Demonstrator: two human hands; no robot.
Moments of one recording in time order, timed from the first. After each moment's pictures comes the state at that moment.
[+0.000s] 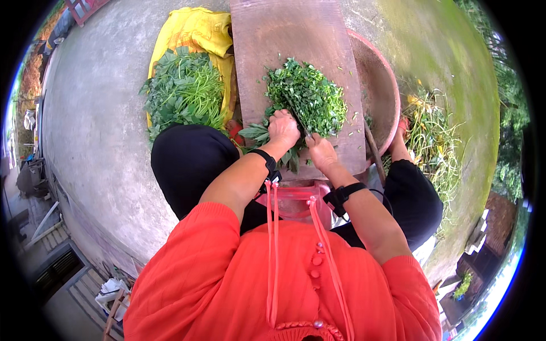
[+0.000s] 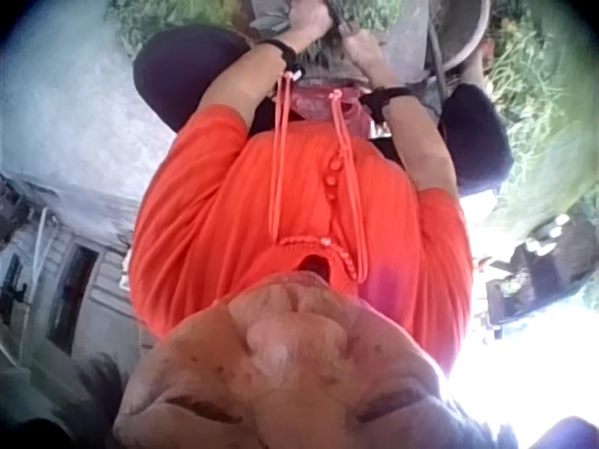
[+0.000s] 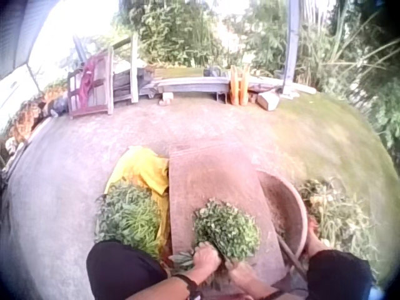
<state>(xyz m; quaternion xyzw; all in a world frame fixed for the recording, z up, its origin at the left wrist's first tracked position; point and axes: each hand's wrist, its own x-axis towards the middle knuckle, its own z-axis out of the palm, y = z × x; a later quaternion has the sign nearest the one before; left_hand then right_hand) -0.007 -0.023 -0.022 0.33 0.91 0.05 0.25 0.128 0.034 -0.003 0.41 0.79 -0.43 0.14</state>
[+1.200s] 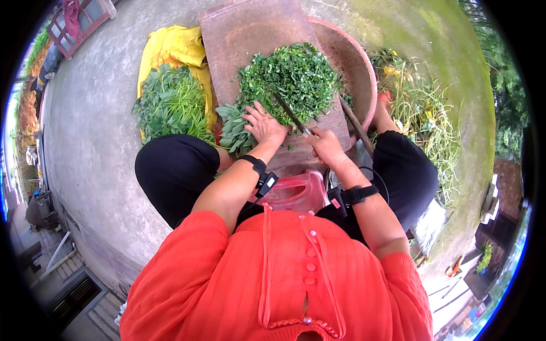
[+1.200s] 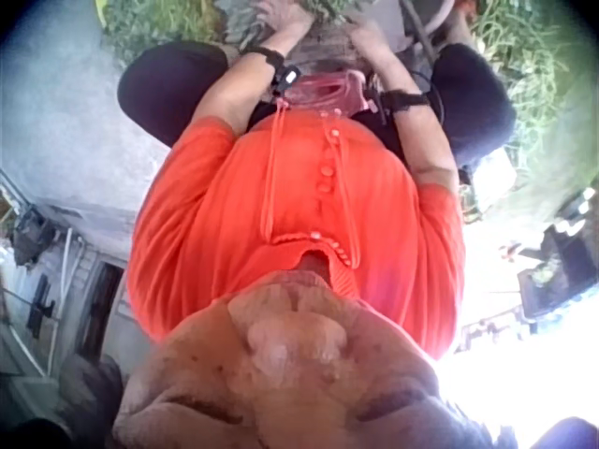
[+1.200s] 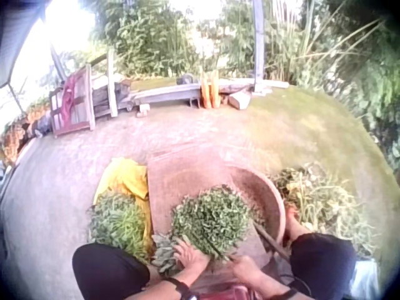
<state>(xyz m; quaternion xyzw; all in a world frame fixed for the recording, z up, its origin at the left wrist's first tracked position) 0.046 -0.020 0.021 0.22 0.96 0.00 0.20 0.202 0.050 0.068 0.45 0.67 -0.59 0.05</state>
